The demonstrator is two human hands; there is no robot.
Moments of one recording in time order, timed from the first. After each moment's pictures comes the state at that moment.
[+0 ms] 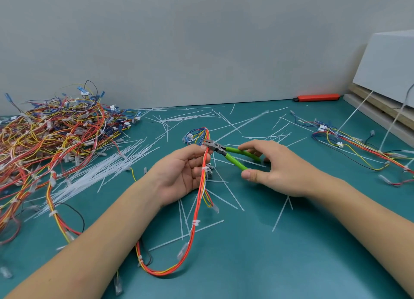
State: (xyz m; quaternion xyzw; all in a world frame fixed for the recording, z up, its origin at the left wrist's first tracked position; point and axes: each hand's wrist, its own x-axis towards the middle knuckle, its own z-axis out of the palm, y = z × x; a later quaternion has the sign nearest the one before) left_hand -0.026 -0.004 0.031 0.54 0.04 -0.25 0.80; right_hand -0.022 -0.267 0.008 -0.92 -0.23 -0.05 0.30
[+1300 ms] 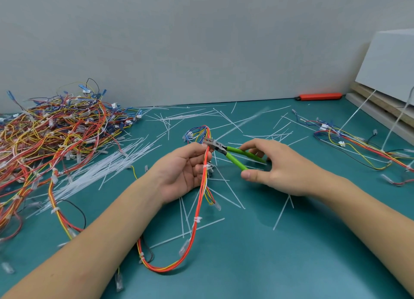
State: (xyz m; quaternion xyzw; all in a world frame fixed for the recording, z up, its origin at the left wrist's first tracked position) left_hand -0.025 -0.004 0.030 0.53 0.05 -0.25 0.81; right_hand -0.028 -0.264 0.016 -0.93 -0.22 -0.03 0.30
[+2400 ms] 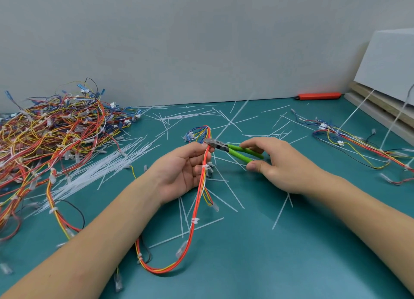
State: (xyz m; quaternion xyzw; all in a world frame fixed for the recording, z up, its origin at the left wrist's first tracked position) left_hand -0.026 -0.004 0.031 0.54 0.04 -0.26 0.80; right_hand -0.026 -0.263 0.013 -0.93 -0.21 -0.07 0.30
